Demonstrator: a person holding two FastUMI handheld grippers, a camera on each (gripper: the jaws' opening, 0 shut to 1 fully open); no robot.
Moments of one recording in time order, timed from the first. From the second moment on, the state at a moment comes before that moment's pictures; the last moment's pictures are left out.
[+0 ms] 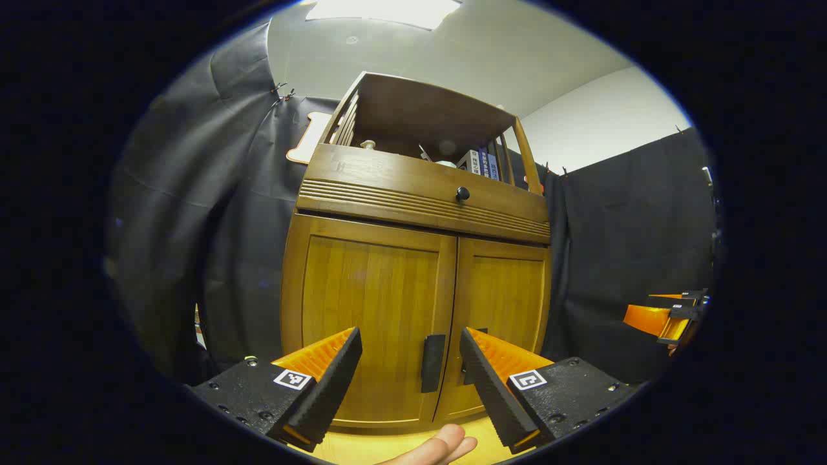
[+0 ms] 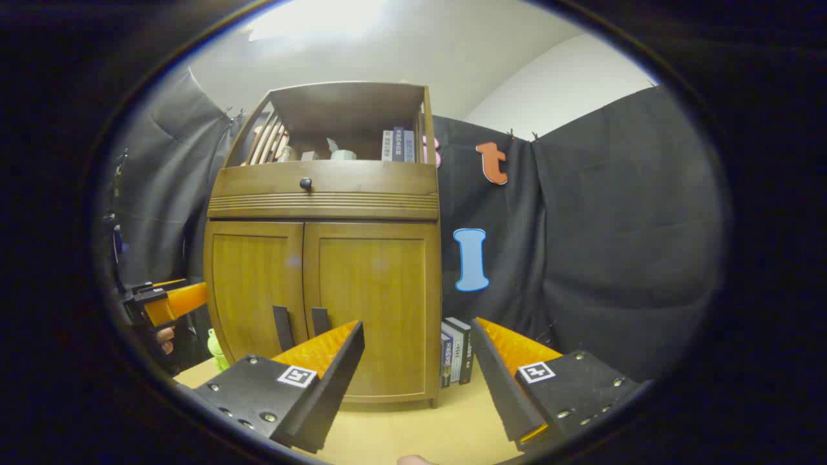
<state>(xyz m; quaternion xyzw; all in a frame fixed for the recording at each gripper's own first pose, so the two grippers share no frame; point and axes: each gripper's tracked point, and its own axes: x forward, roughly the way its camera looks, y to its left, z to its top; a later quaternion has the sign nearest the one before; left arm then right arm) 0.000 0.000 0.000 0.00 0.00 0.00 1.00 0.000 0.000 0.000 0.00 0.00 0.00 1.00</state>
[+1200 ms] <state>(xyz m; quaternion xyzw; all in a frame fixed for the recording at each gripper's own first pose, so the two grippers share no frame) 0.005 0.015 -0.013 0.02 0.02 0.03 1.00 0.083 0.031 -0.011 -0.03 0.03 0.02 1.00</state>
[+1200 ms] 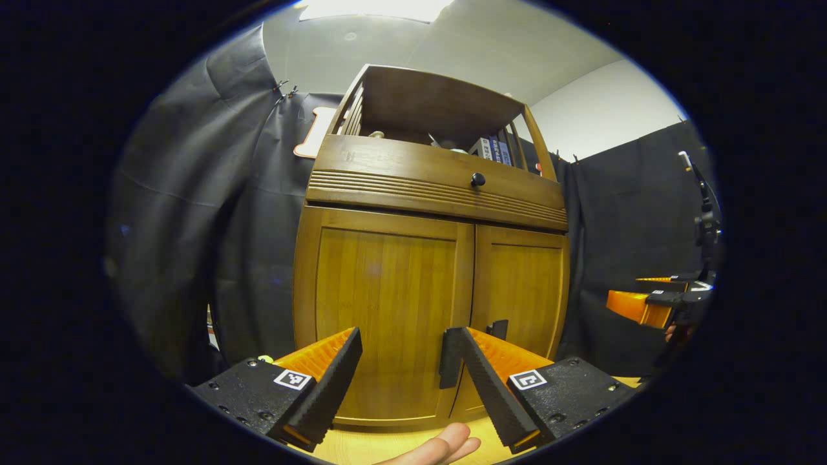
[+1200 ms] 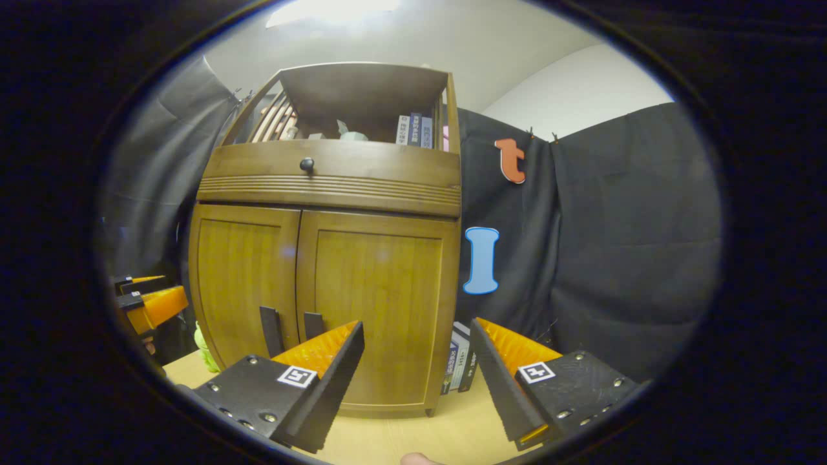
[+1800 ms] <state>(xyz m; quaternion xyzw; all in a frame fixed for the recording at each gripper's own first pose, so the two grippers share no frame) 0.034 0.025 -0.031 0.00 0.03 0.03 1.00 0.174 0.151 -0.099 0.02 0.11 0.11 0.99</state>
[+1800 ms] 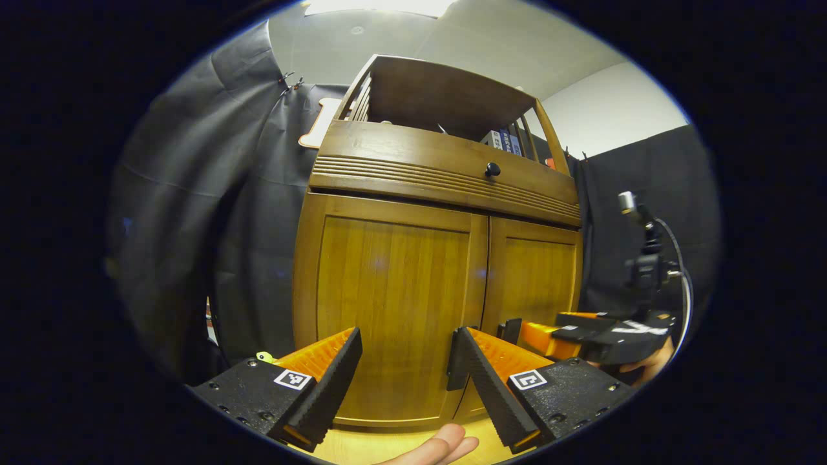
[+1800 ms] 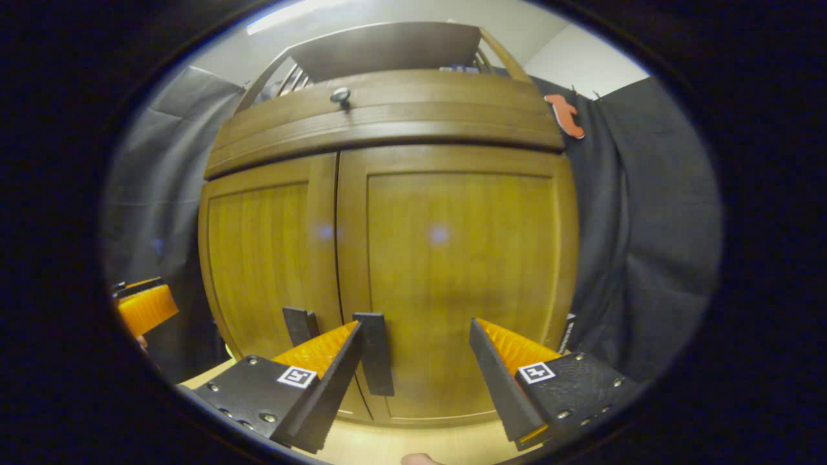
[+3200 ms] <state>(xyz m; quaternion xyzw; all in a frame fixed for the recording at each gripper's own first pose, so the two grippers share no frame) 0.048 0.020 -0.046 0.02 0.04 0.05 1.00 0.109 0.146 -0.100 0.08 0.14 0.26 0.95</state>
